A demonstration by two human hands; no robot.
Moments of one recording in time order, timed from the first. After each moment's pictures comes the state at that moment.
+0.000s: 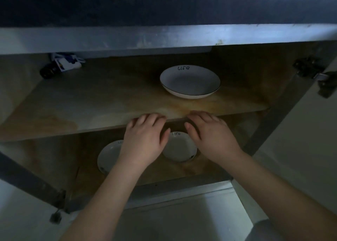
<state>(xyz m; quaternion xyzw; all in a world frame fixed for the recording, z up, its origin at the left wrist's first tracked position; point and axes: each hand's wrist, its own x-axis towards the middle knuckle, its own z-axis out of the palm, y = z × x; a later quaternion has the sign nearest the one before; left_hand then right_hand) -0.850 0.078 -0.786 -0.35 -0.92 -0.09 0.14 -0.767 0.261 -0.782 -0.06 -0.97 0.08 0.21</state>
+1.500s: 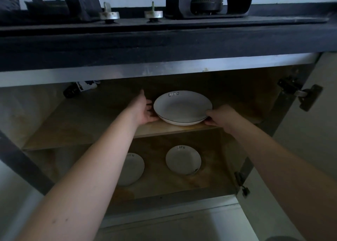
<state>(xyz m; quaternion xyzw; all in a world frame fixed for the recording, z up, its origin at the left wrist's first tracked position) -0.943 0.115 -0.707 0.07 -0.59 -0.75 -0.29 -0.827 0.324 -0.728 -0.38 -0.72 0.57 0.09</state>
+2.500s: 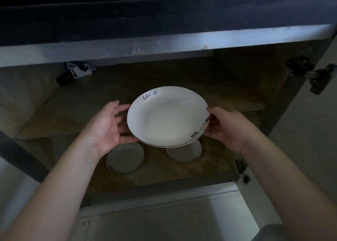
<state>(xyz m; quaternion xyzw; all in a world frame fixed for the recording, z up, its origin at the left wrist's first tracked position) -0.865 0.020 -0.729 0.00 -0.63 -0.73 -0.26 -0.749 0.282 -0.736 -0.23 -0.55 0.80 0.08</state>
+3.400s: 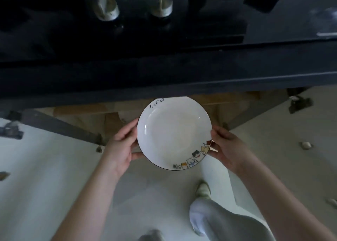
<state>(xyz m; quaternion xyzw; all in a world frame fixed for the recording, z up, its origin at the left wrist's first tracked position) -0.789 -0.003 -0.670 0.16 -0.63 -0.70 -0.30 -0.690 0.260 -0.663 -0.43 -0.47 0.77 -0.08</state>
